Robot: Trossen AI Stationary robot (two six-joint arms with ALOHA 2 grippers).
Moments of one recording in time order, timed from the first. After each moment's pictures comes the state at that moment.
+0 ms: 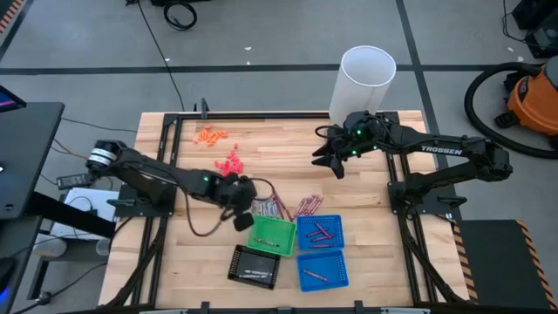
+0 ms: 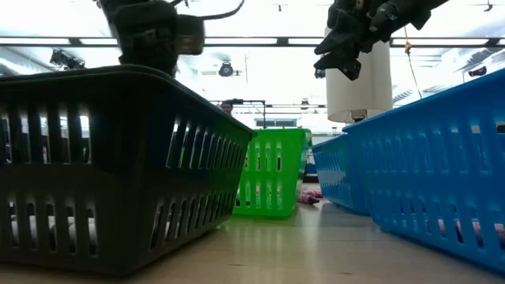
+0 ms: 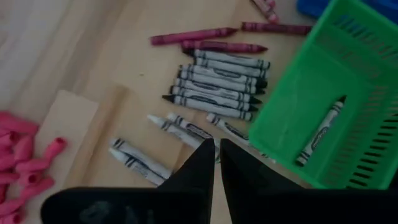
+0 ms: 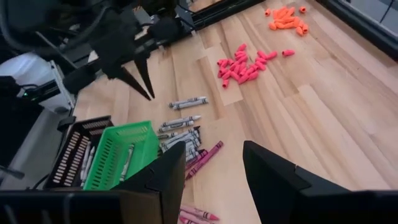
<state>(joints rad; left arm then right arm) -0.20 1.45 0.98 -0.59 -0.19 -0.55 -0.32 1.12 0.88 -0.30 -0.33 0.22</state>
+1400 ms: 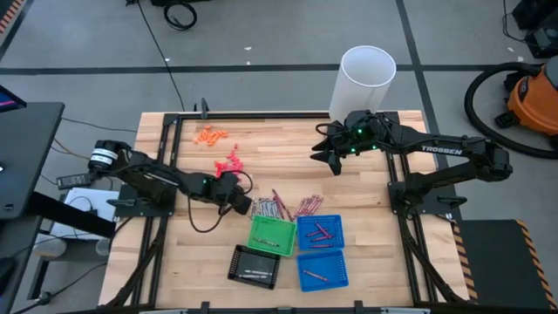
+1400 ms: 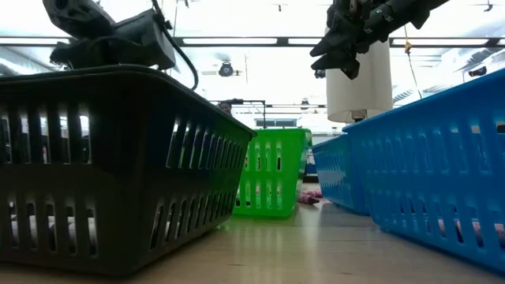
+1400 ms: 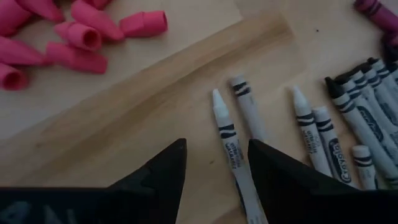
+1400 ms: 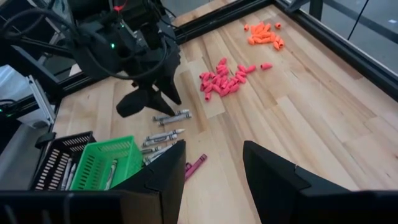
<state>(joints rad) -0.12 1.49 0.63 -0.33 -0.28 -1.16 -0.33 1.12 0.88 -0.26 -0.26 0.23</state>
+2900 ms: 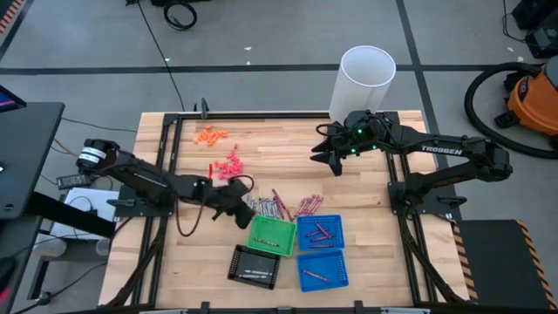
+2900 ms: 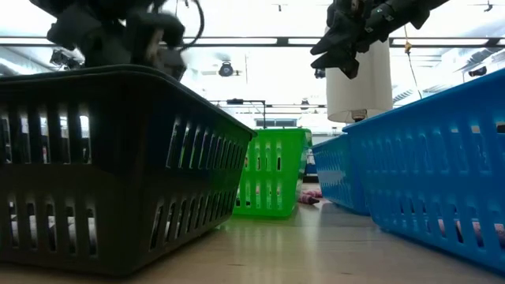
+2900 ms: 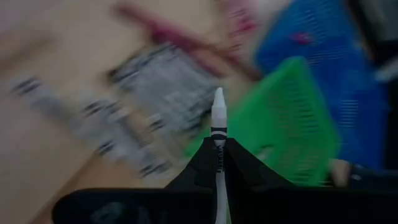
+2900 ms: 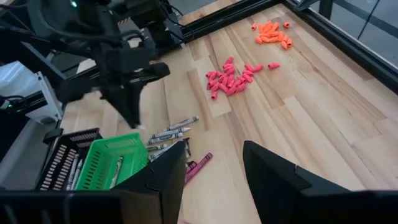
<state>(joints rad) -0.22 1.36 0.63 0.01 -0.09 -0.98 -0.32 1.12 0.88 -0.26 -0.29 0.22</state>
